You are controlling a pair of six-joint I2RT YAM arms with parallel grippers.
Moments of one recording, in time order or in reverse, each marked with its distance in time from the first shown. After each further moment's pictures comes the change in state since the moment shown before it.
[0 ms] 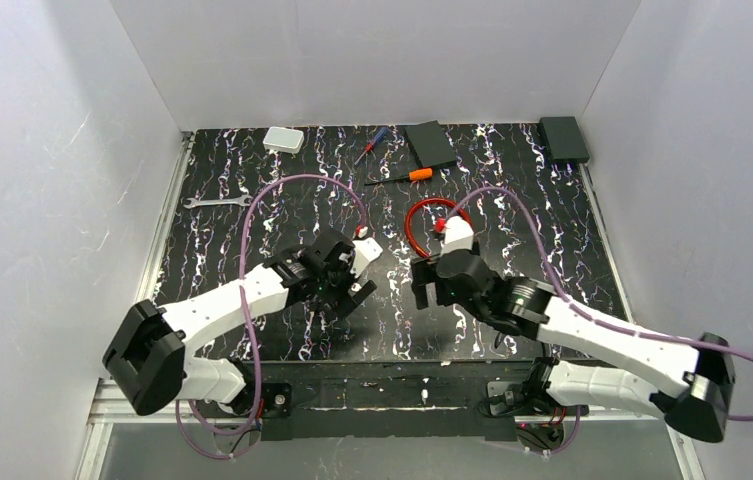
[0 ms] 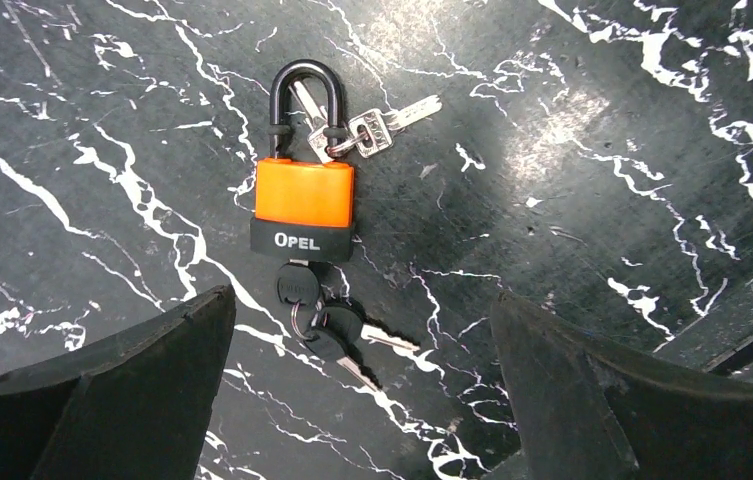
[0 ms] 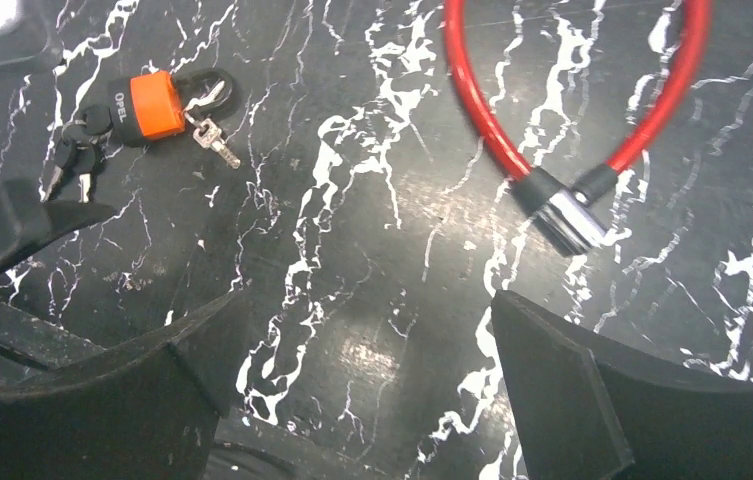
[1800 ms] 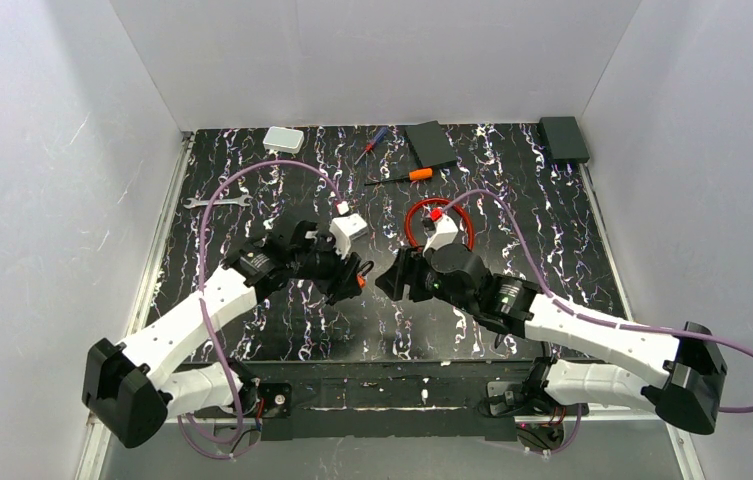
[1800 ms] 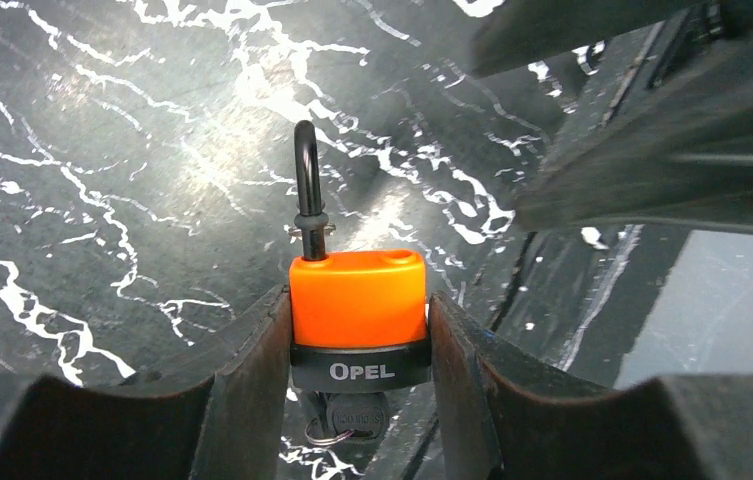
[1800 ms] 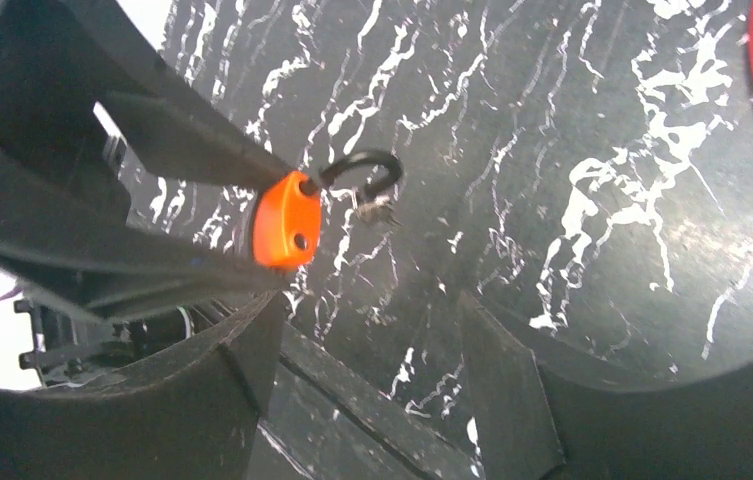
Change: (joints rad) left arm 0.166 -0.134 0.071 -0.008 0.521 -0.053; right arm -0.005 -0.002 -0.043 0.286 -0.242 0.274
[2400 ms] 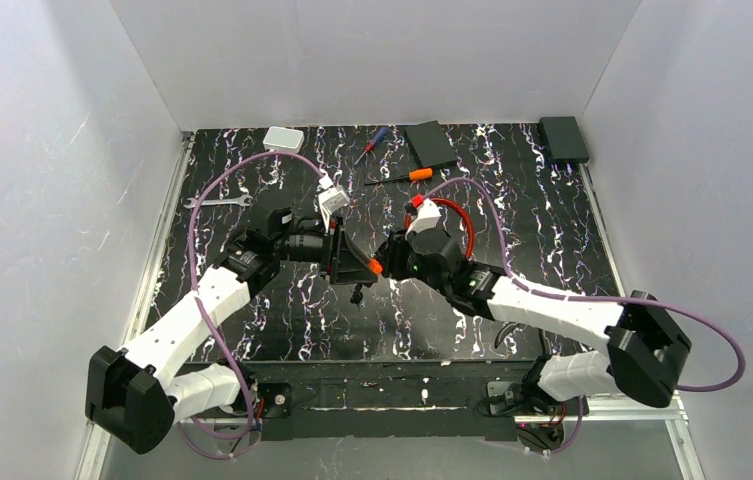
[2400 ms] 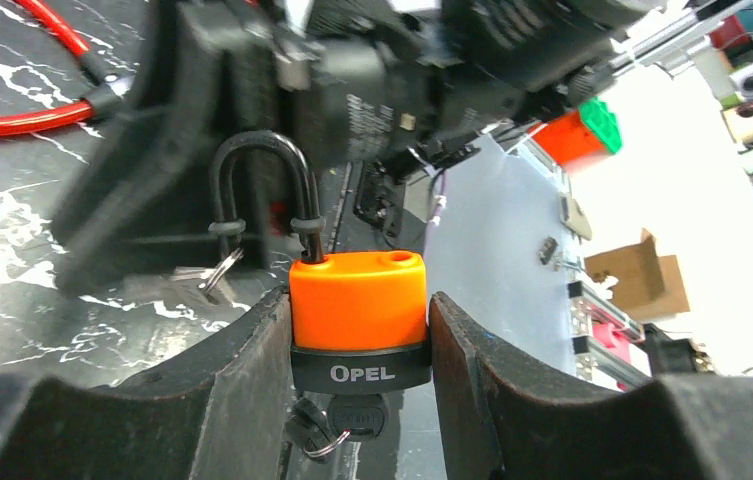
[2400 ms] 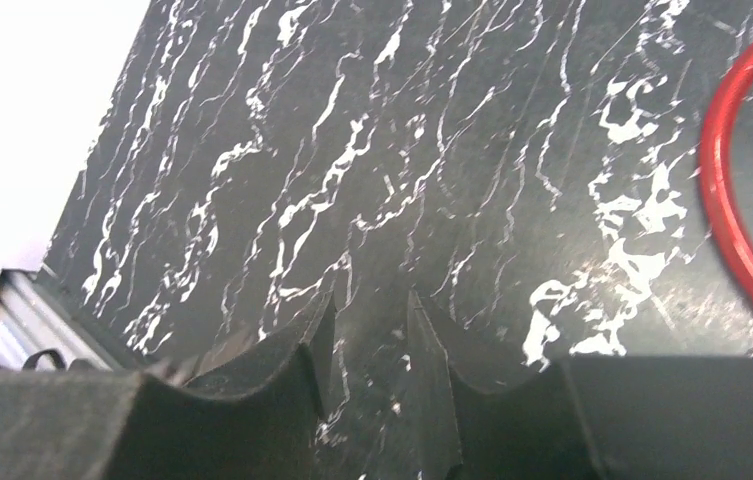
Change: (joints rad) left arm 0.142 -0.035 -0.044 0.416 0.589 -0.436; right arm -0.065 0.235 0.017 0.294 0.032 -0.114
